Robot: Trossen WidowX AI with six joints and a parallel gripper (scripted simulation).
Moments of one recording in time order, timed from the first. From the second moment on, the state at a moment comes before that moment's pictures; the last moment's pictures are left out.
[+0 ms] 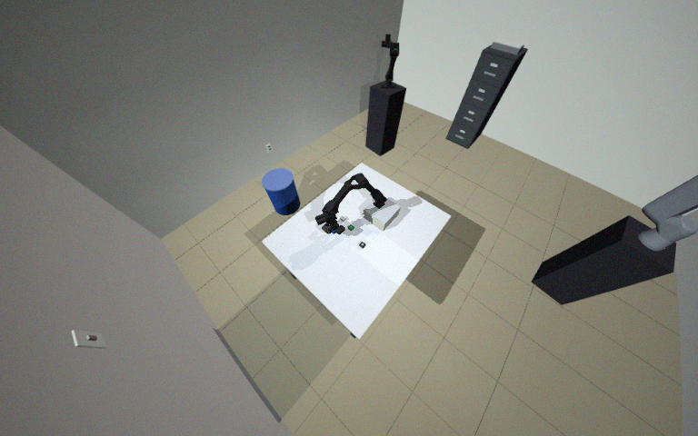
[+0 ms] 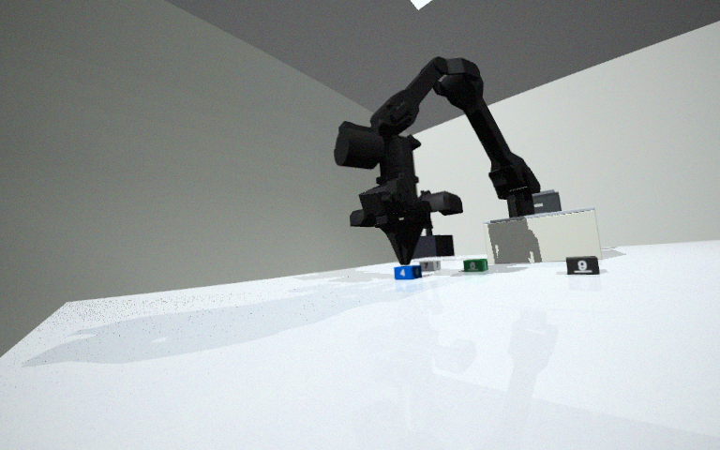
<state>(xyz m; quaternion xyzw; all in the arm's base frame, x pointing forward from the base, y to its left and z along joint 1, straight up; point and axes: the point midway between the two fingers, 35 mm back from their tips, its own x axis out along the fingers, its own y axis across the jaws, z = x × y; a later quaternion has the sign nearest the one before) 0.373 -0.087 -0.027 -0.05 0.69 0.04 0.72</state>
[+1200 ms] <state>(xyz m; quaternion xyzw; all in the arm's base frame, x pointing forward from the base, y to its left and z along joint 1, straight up) 0.295 0.169 0.053 -0.04 0.69 0.05 0.72</state>
